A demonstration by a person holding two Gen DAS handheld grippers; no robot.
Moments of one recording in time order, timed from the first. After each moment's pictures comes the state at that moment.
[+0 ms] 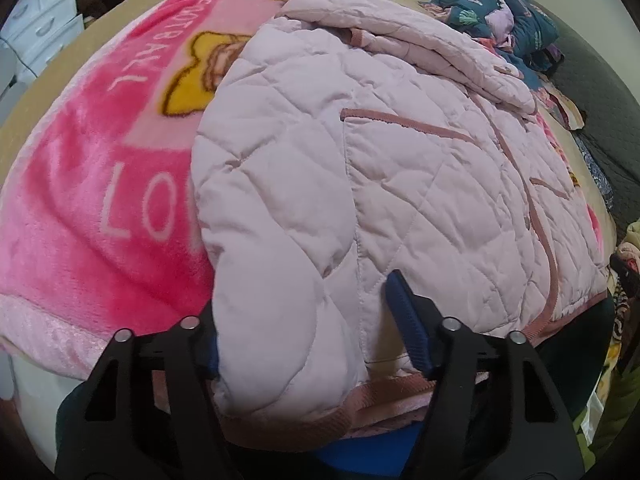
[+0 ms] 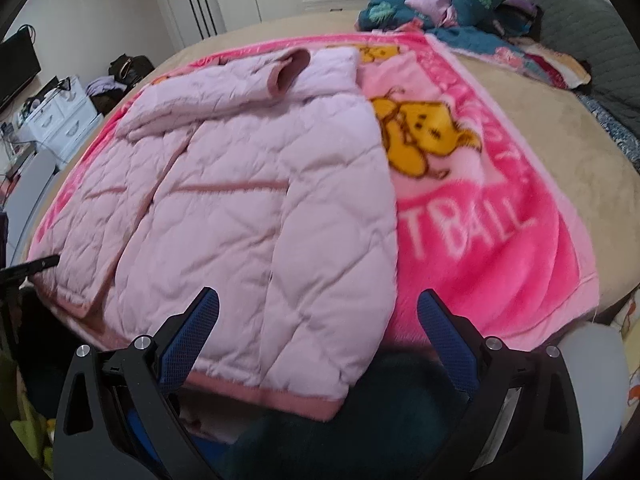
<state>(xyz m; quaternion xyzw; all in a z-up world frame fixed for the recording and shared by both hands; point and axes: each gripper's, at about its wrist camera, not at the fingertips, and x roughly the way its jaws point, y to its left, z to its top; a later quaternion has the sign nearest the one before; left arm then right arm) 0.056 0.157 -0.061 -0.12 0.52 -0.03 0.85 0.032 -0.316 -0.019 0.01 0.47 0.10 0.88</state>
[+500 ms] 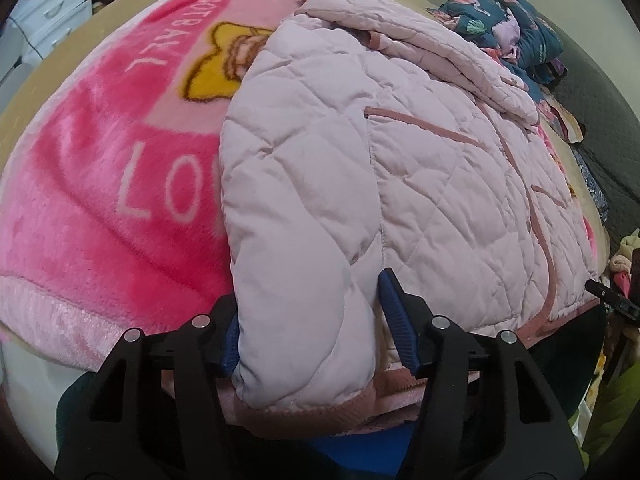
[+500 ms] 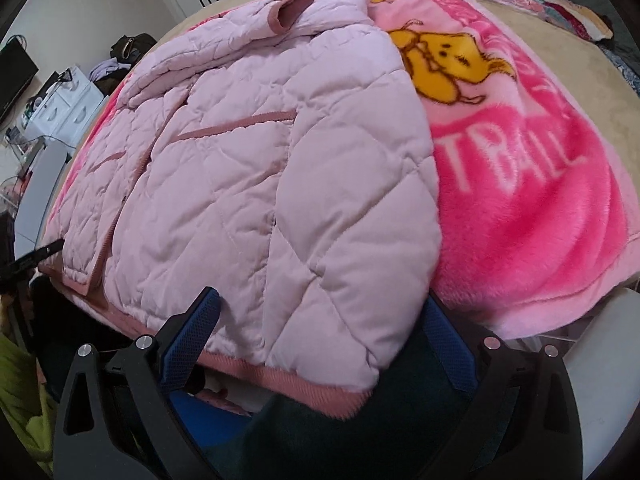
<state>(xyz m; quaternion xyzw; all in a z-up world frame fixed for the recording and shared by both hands) 0.047 0.173 -0.065 -0.14 0.52 -0.03 0.84 0.045 -0.313 -0.060 0.05 0.54 0.13 0.83</state>
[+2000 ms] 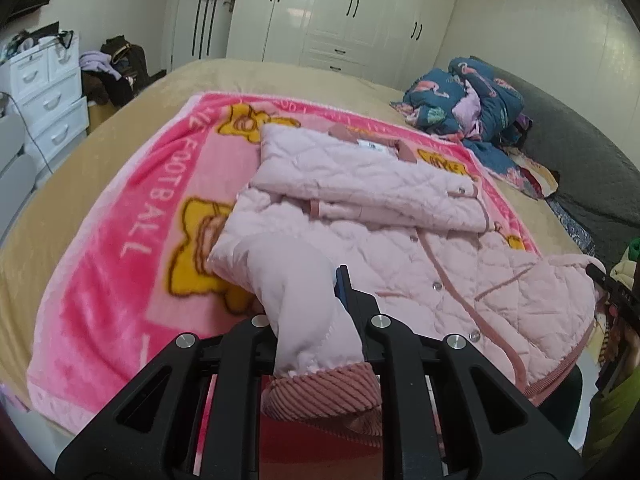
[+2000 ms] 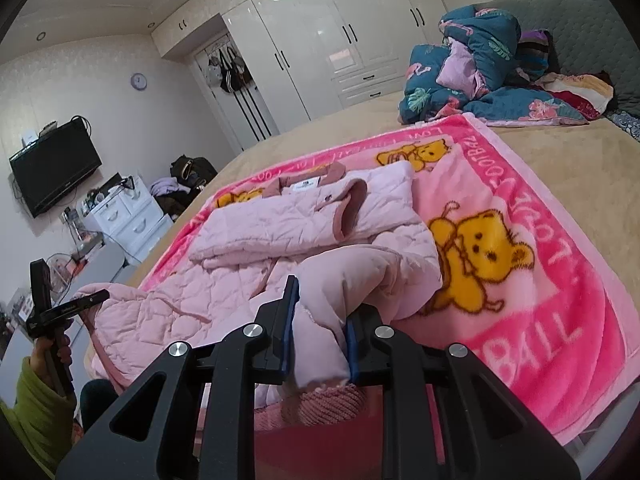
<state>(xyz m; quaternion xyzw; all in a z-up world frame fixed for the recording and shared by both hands) 0.084 0.147 0.060 -0.11 0.35 -0.04 0.93 0.072 -0.328 0.063 0.14 0.29 0.20 0.93</state>
